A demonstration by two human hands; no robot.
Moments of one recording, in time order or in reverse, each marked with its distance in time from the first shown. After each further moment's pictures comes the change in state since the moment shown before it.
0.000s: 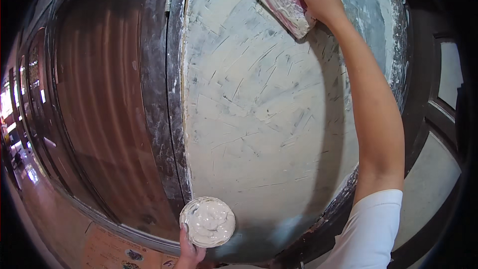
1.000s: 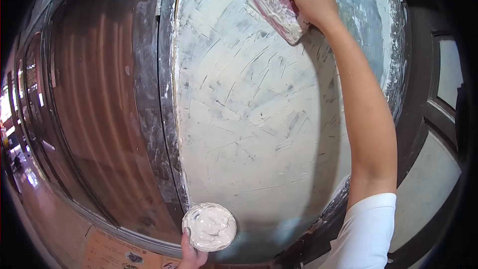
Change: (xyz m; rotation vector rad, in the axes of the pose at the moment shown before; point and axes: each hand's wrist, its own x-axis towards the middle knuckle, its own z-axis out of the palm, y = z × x) left_hand 0.002 -0.015 -0.006 -0.045 -0.002 -0.067; right_hand -0.006 0.005 0.000 -0.021 -0.179 0.099
